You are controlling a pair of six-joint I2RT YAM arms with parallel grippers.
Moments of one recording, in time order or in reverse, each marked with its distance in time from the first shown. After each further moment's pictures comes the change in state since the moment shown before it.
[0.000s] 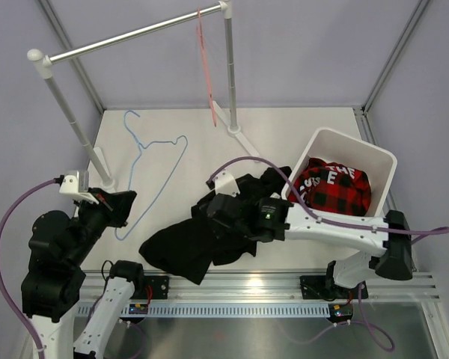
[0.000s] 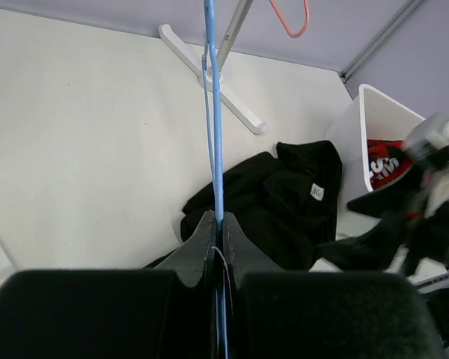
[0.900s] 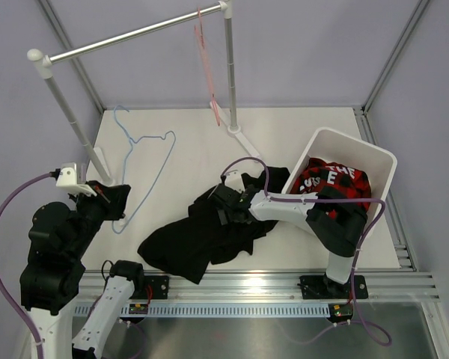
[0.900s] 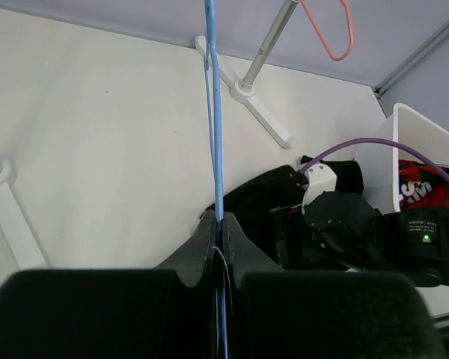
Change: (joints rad) left arm 0.000 0.070 0.055 -0.007 -0.098 0.019; right arm -0.276 0.404 -0.224 0.314 -0.085 0.150
